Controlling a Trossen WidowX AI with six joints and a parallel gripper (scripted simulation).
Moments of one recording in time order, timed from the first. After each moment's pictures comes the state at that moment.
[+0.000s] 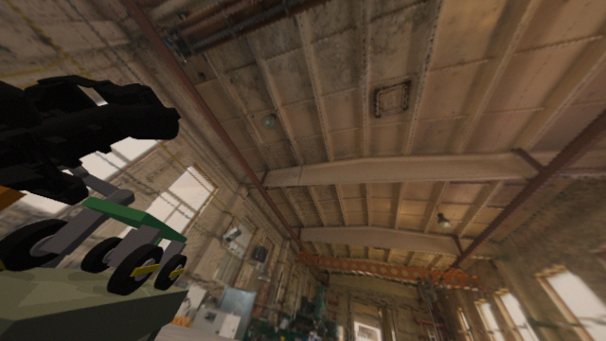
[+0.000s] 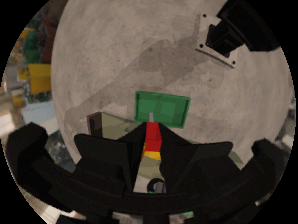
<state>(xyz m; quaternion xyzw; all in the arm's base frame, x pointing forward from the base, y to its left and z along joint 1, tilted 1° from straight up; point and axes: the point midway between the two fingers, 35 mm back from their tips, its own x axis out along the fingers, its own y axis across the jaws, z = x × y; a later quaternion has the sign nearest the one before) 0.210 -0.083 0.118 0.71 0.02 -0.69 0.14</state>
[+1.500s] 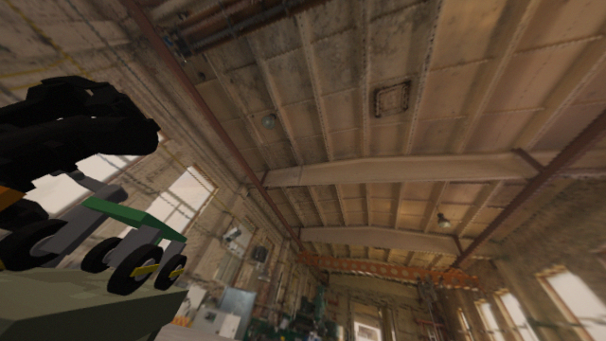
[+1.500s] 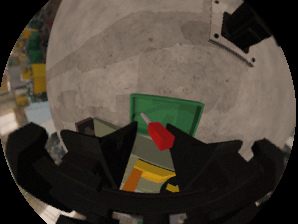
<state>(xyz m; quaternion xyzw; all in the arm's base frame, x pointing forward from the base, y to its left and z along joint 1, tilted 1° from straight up) 0.210 -0.088 0.073 0.71 0.01 -0.69 0.15</state>
